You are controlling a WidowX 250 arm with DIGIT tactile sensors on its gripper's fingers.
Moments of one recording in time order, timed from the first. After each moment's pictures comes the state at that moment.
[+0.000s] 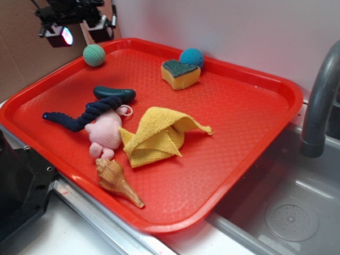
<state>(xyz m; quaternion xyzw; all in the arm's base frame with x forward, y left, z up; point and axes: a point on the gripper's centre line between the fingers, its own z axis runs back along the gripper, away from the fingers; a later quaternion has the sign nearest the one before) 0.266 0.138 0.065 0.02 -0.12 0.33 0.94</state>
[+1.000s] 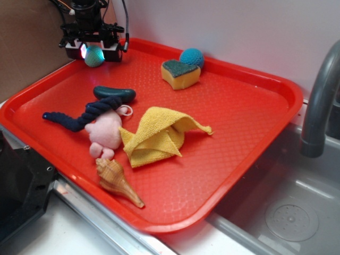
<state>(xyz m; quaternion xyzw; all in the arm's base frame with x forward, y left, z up) 0.290 0.169 0.022 0.08 -0.06 0.33 0.94</state>
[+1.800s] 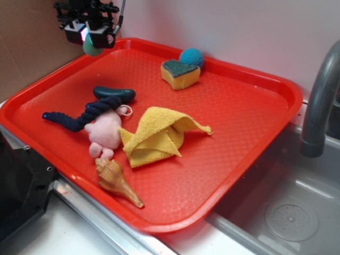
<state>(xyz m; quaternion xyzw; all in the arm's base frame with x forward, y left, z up) 0.235 0.077 0.109 0.04 -0.03 0.16 0.99</state>
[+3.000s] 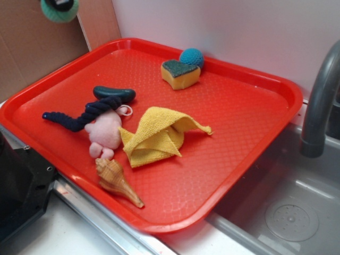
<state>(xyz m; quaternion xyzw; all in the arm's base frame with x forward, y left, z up) 0.193 0.027 0.190 -0.07 -0.03 -0.09 0.99</state>
